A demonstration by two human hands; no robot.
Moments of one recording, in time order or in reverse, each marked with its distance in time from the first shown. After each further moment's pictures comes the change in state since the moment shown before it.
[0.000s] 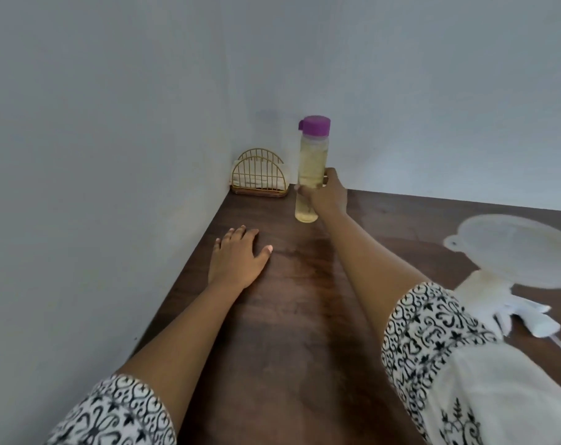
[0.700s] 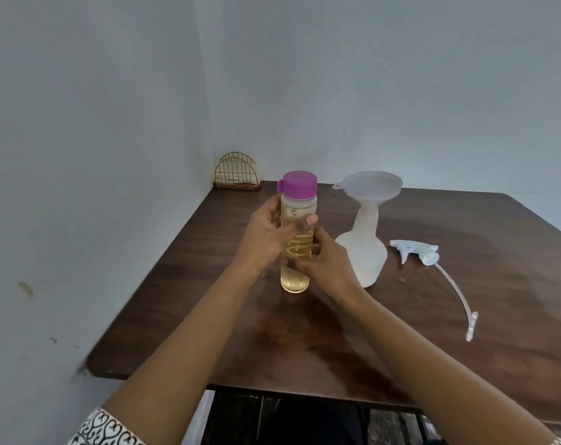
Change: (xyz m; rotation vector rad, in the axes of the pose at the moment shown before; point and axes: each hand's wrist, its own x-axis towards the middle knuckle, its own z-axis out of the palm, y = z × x) left_hand -0.164 0.131 -0.072 -1.291 -0.051 0.248; right_hand -0.256 0.002 -0.157 -0.018 -0.265 -0.126
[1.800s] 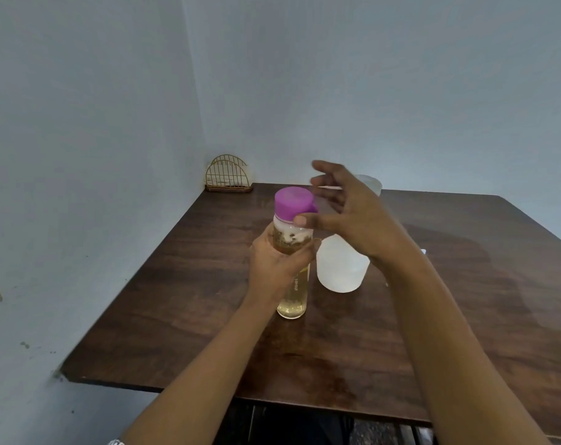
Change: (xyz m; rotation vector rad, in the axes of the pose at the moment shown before) left_hand -0.026 -0.020 0.051 0.006 0.196 0.186; right_hand 0.000 -0.067 -0.094 0.171 -0.136 -0.141
